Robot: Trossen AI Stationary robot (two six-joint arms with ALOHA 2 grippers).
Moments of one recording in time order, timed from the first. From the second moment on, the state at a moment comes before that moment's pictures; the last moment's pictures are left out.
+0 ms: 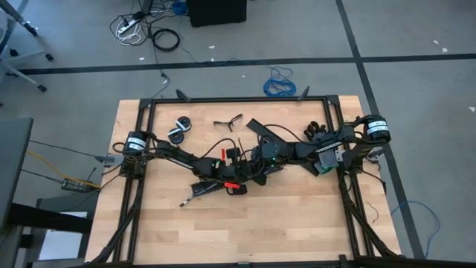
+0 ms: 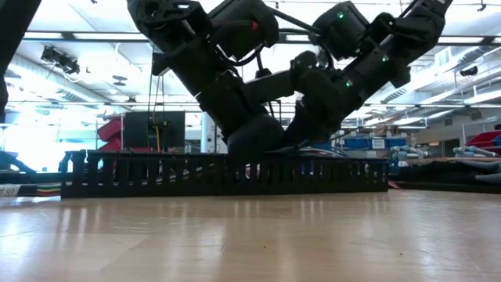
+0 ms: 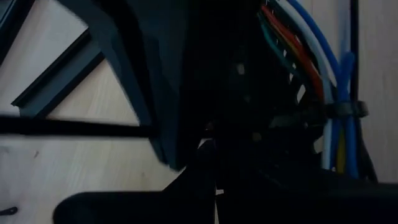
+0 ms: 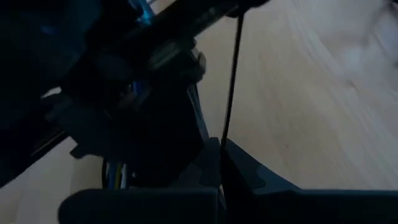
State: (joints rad) left arm -0.14 1.98 1.15 -0.02 -0.48 -0.02; right arm 0.02 1.68 0.75 0.33 0.10 0.22
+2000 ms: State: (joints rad) left arm -0.15 1.92 1.15 -0.09 -0.38 -0.09; right arm 0.10 1.67 0.75 0.35 0.27 -0.07
